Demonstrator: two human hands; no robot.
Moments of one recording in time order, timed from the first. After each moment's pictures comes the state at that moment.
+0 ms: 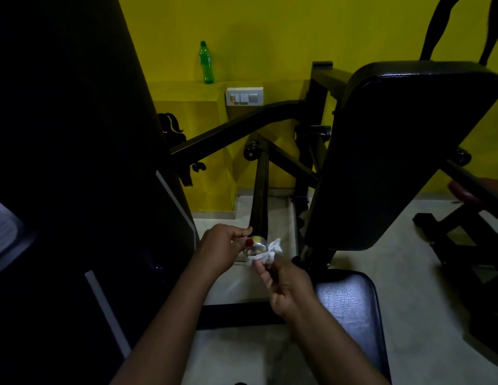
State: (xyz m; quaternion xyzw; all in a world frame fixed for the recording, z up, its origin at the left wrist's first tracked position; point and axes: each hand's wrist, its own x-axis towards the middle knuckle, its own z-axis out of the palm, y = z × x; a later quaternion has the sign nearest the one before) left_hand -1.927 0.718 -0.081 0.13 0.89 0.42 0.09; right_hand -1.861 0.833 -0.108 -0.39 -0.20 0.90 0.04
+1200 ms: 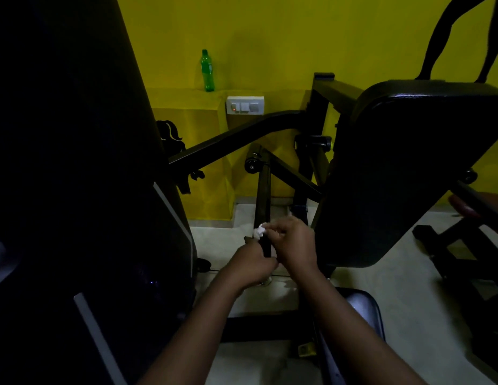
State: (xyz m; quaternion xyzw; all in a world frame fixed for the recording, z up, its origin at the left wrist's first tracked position) left_hand -1.946 0.769 -0.074 0.10 0.88 0.38 0.25; right_hand -1.939 0.885 -0.087 -0.08 -0.89 0.40 0.20
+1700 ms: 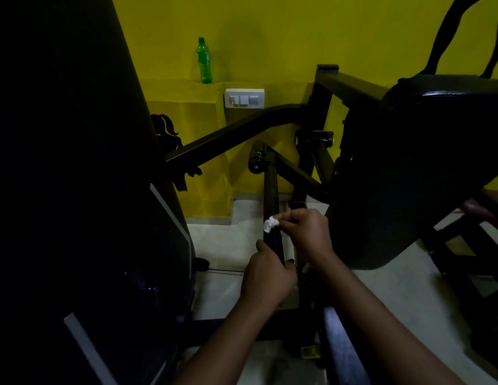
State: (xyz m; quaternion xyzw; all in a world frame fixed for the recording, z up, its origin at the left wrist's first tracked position) left_hand -1.949 0.788 -0.088 0.05 0.92 0.36 0.15; right_hand -1.993 0.907 -0.093 -0.10 -0.89 0.41 0.16
